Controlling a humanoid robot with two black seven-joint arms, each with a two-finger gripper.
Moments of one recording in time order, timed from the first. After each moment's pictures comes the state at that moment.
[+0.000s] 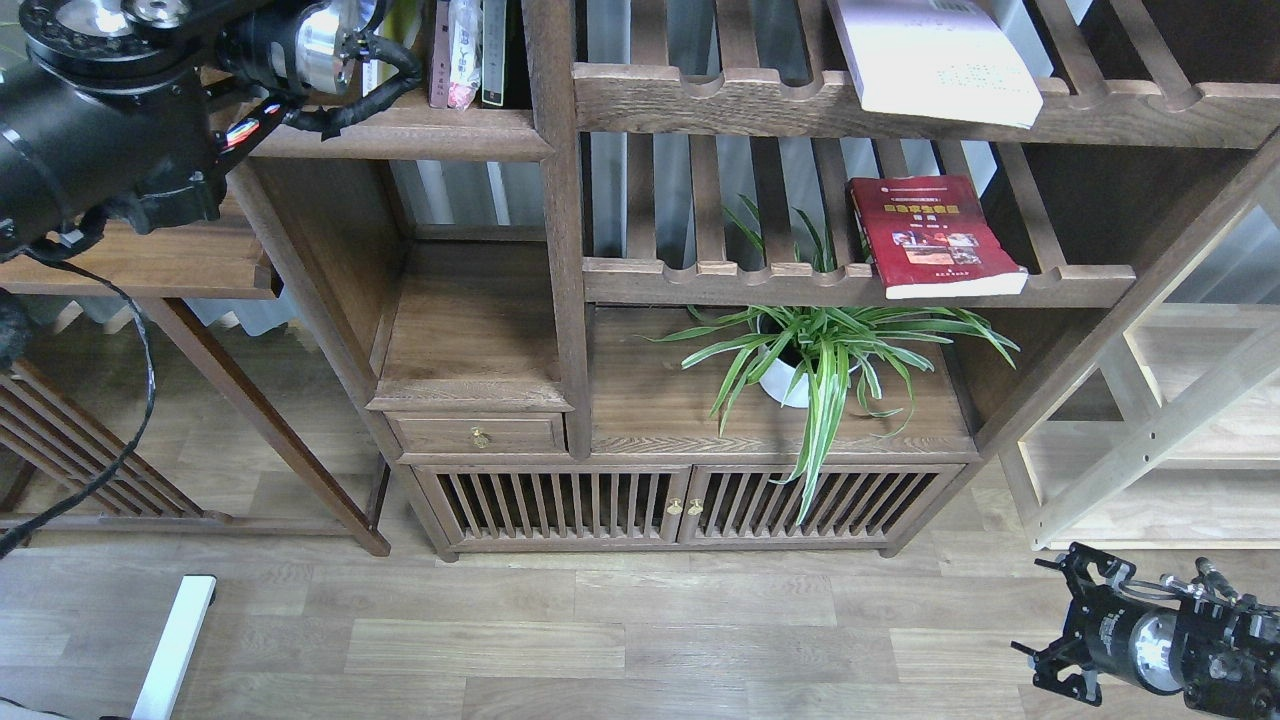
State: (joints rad) left arm -1.58 0.20 -0.01 -0.70 0.01 0.49 0.29; right arm 0.55 -0.68 -0.55 0.71 -0.68 -0.17 0.49
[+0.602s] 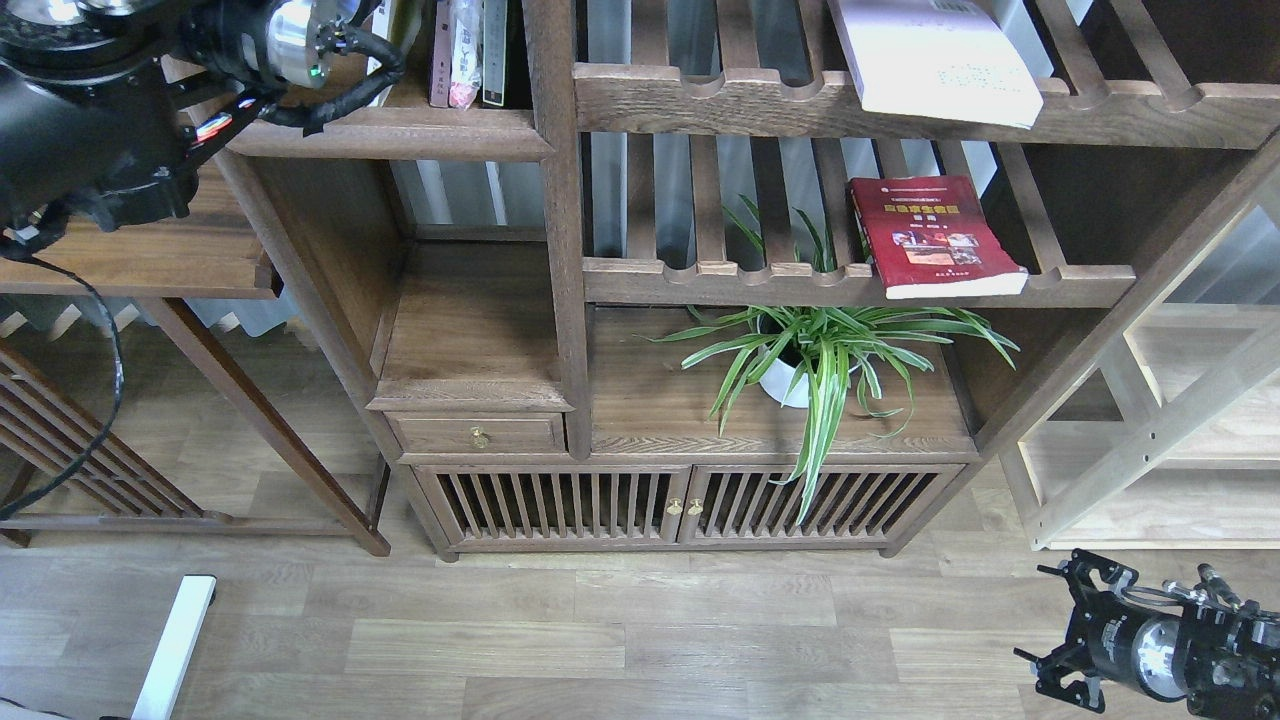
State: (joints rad) left arm -1.59 0.27 -0.02 -0.81 -0.01 0.49 0.30; right arm 0.54 -0.68 -0.55 0.71 -0.68 -0.17 0.49
